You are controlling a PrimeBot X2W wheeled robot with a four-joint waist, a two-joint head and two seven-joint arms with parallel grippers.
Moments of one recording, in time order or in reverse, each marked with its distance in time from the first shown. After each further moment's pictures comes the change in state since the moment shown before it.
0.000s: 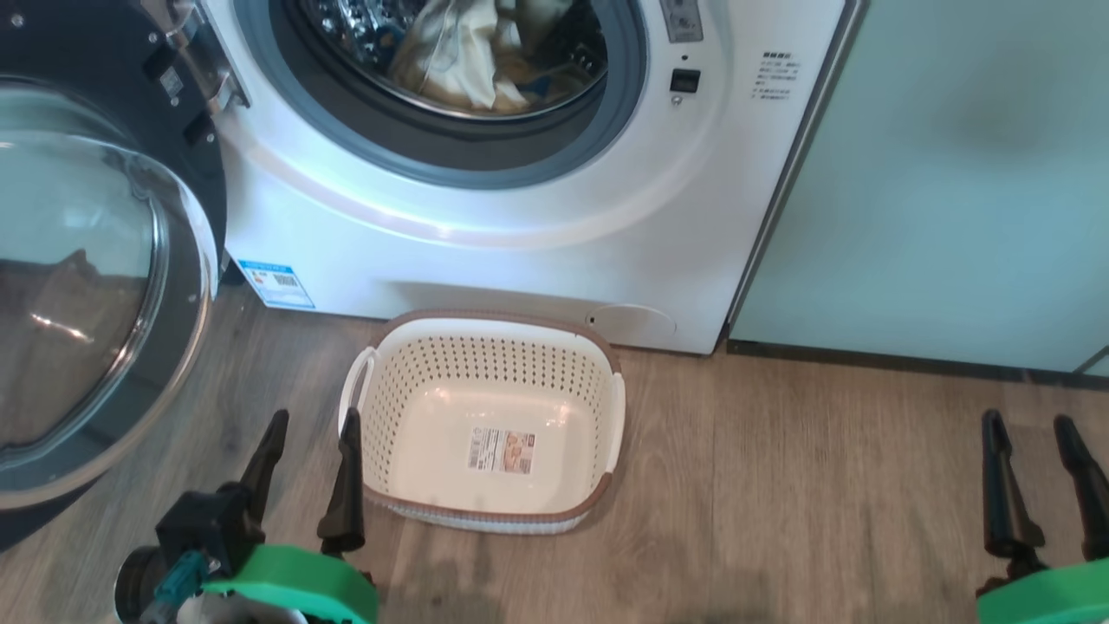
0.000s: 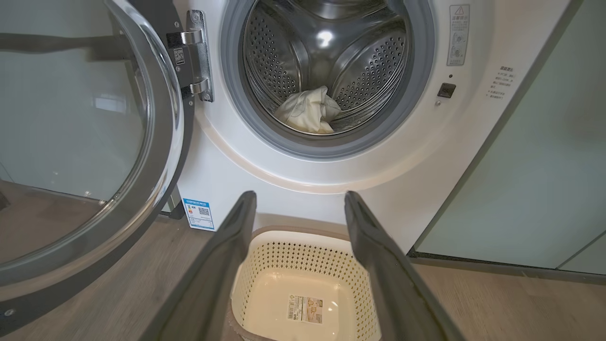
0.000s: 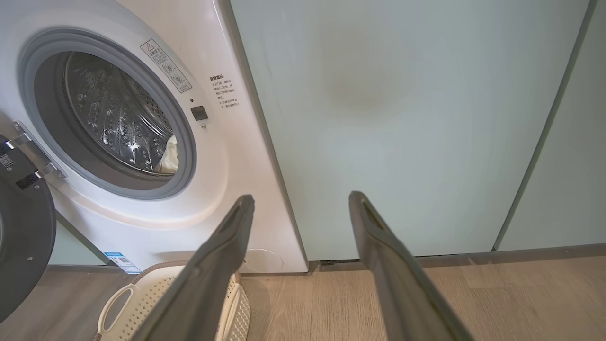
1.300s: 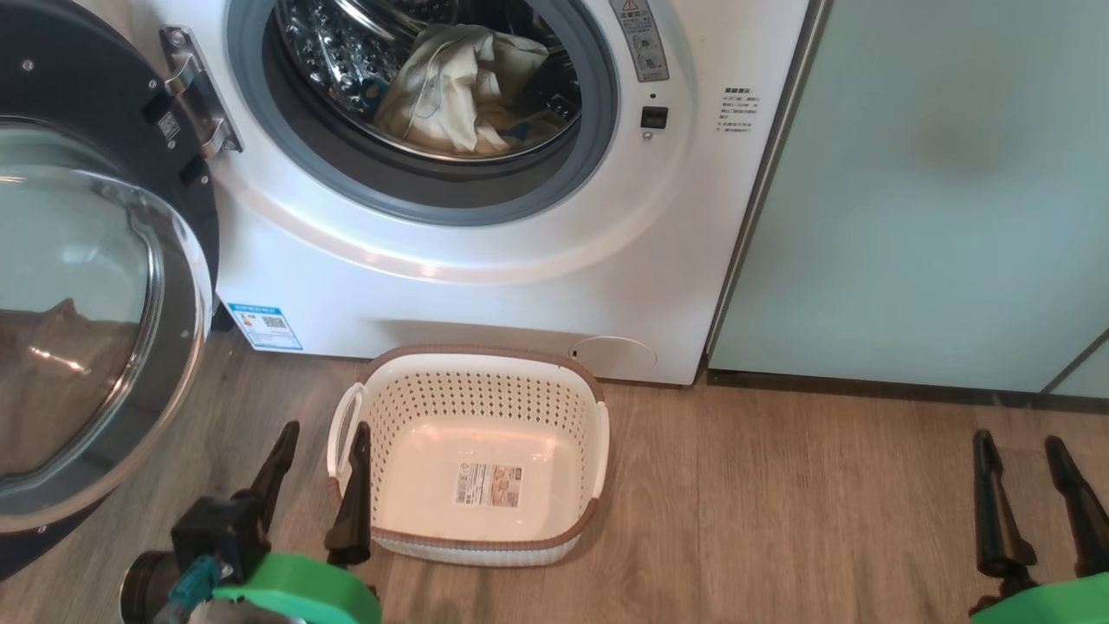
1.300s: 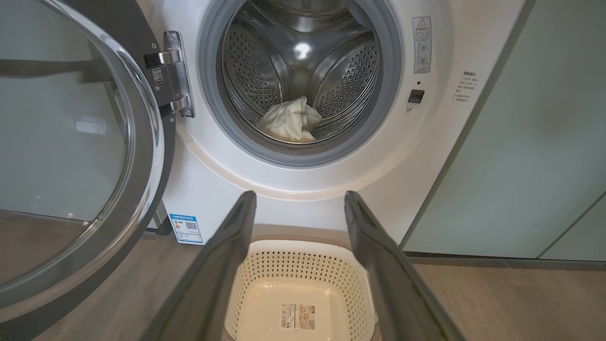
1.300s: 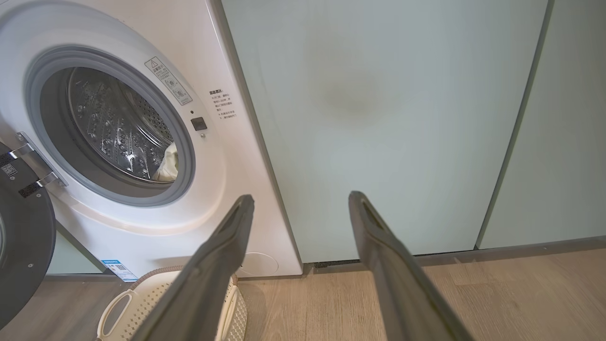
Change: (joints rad) left arm 0.004 0.015 -0.026 0.010 0.011 -0.016 0.016; right arm 0.051 0.027 -0.011 -0.035 -0.025 0.000 0.034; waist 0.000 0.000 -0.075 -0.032
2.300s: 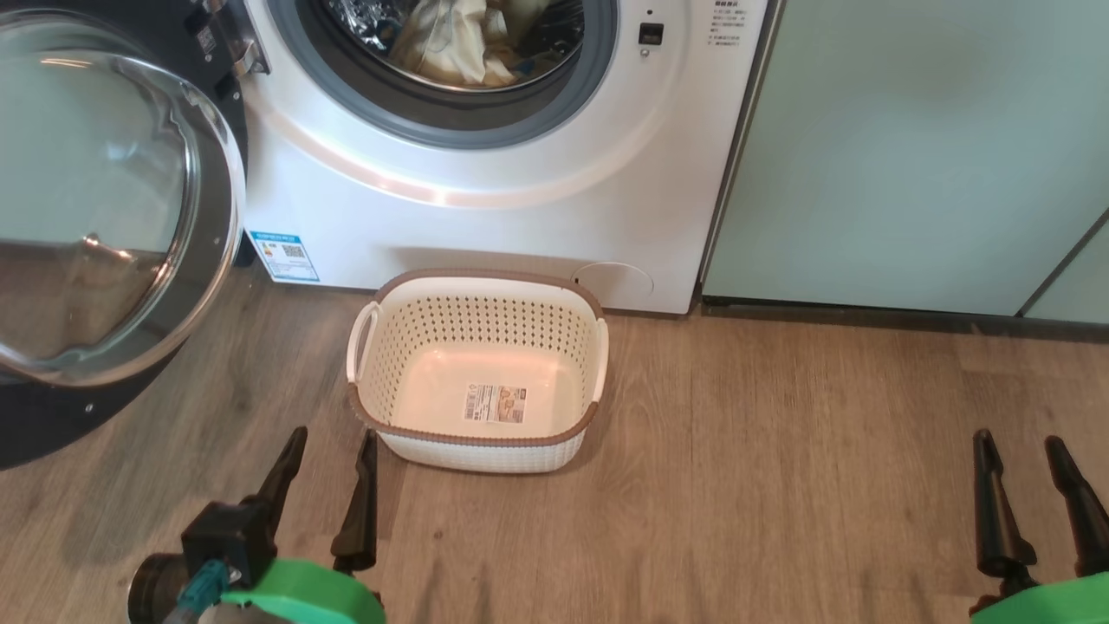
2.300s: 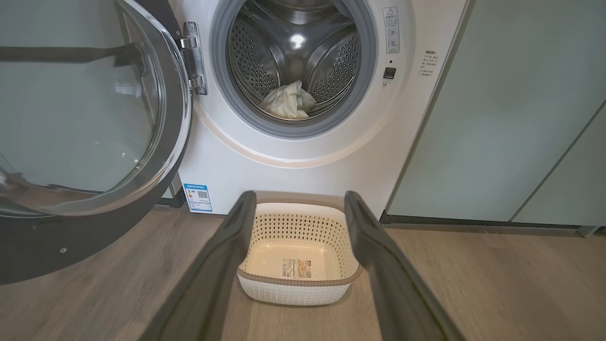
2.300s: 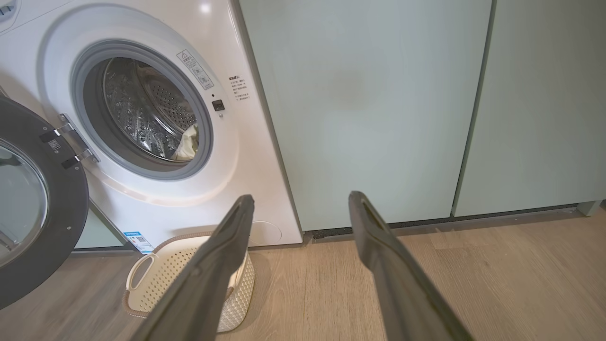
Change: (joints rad) left arm -0.003 0.000 -0.019 0.024 0.007 -0.004 -0.012; right arm 0.000 0.000 -0.001 -0.001 0.000 0.000 0.001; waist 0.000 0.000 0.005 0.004
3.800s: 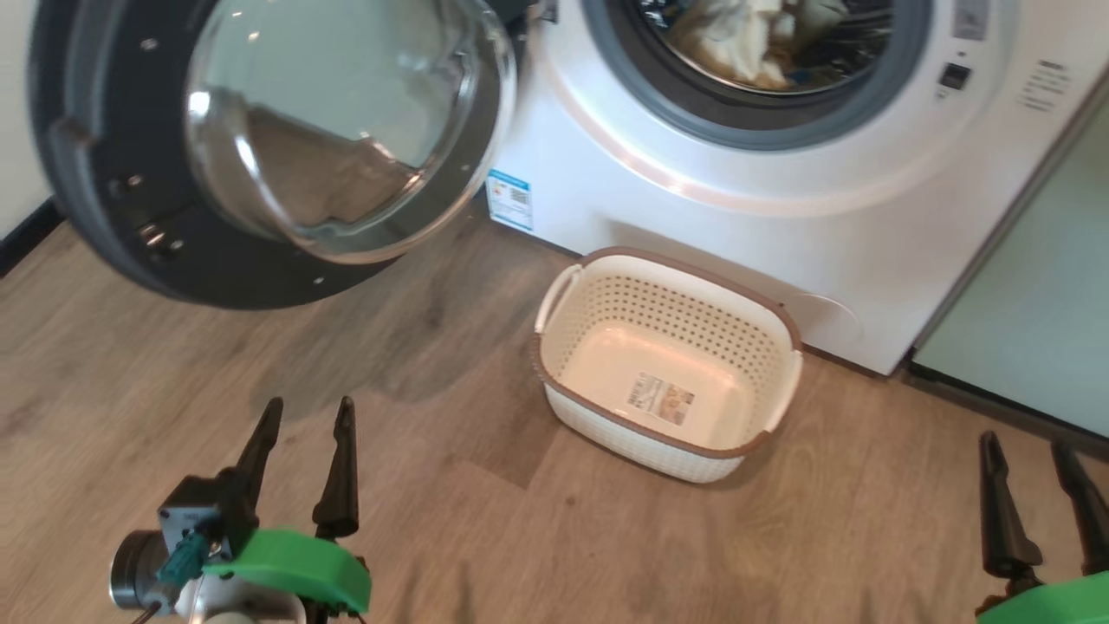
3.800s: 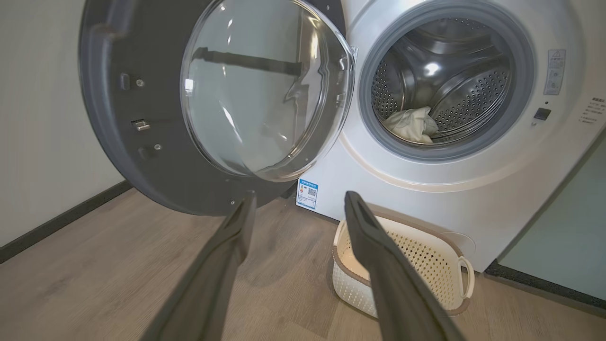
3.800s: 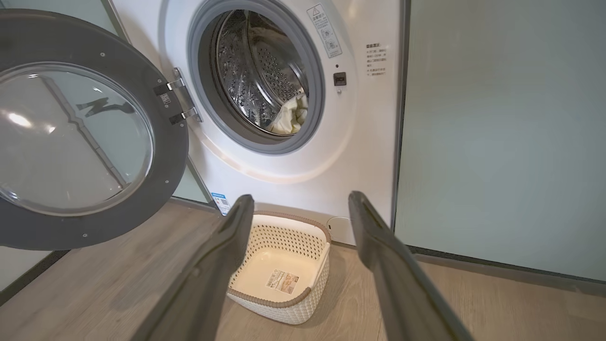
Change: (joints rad) left arm -0.047 -0.012 0.041 0.032 -0.010 -0.007 -0.014; right arm -0.001 -0.011 -0.010 0.003 0.000 0.000 0.011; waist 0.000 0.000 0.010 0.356
